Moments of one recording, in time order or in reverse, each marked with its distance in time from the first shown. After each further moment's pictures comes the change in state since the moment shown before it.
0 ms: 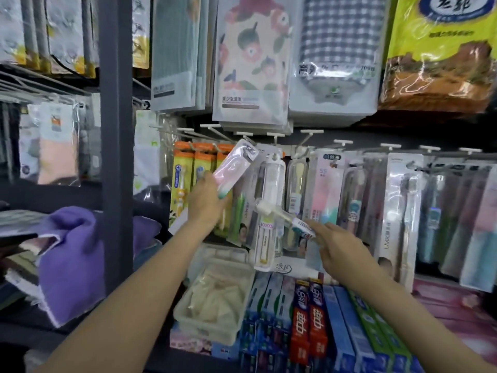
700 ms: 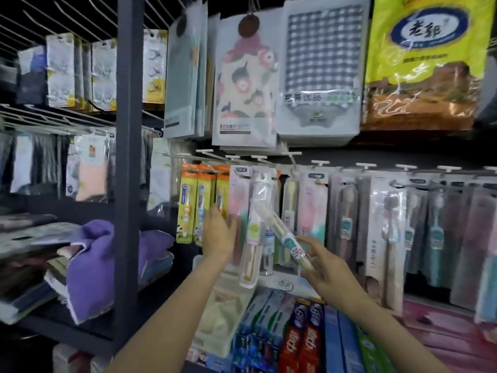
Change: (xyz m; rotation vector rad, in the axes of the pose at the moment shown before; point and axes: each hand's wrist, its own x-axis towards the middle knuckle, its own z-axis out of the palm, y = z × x) left_hand -0.049 0.034 0.025 -0.167 0.156 -0.142; right_hand -0.012 0.029 0.003 0.618 -0.044 -0.078
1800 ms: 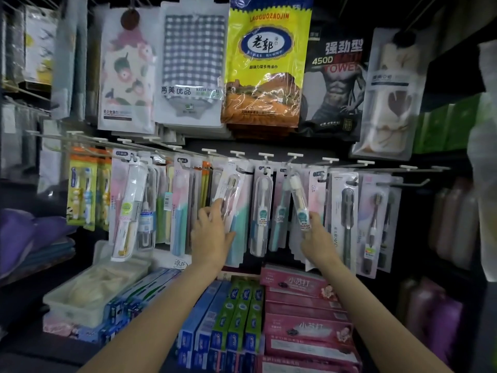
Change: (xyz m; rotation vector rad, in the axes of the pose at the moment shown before) left_hand -0.163 0.159 0.131 0.123 -0.125 0.288; right_hand -0.079 0.137 -0.189 -0.076 0.274 0.366
